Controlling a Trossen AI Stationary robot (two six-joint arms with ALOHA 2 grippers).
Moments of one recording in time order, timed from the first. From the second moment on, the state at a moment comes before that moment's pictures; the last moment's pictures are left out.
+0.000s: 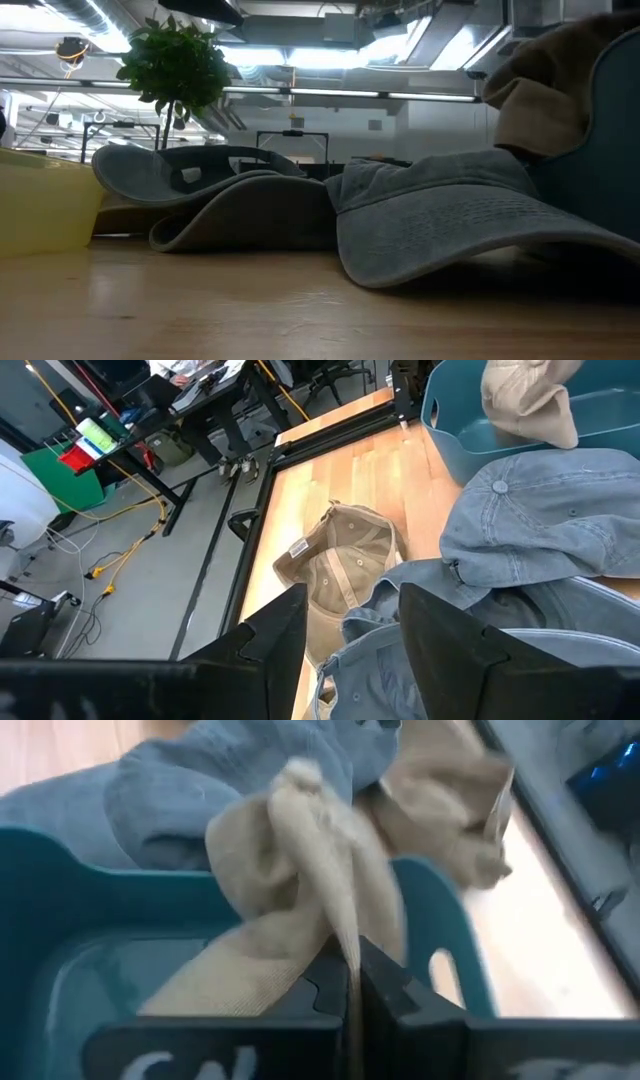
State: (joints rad) left arm -0.09 0.93 0.89 -0.39 -0.40 0.33; right arm 0.98 1.47 1.17 -1.38 0.81 1.30
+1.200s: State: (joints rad) left arm -0.09 0.93 0.89 -0.39 -0.40 0.34; right arm 0.99 1.47 1.26 -1.53 0.50 1.70
